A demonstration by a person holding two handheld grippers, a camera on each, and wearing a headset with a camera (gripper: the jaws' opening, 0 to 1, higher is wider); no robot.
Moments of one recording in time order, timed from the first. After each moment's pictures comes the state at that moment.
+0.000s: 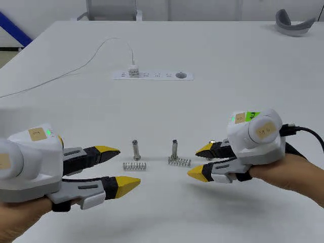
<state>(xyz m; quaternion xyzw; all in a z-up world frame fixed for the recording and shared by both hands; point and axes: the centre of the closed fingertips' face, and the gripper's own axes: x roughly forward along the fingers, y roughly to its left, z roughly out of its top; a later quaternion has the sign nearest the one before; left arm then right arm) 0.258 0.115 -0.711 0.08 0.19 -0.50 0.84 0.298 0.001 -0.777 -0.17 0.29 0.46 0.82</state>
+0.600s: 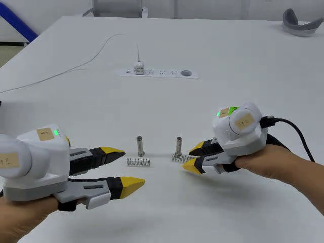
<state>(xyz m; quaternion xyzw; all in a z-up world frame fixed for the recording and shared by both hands) 0.252 0.115 -0.717 0.07 0.20 -0.50 0.84 0.308 0.016 -0.792 -0.18 0.32 0.47 0.81</state>
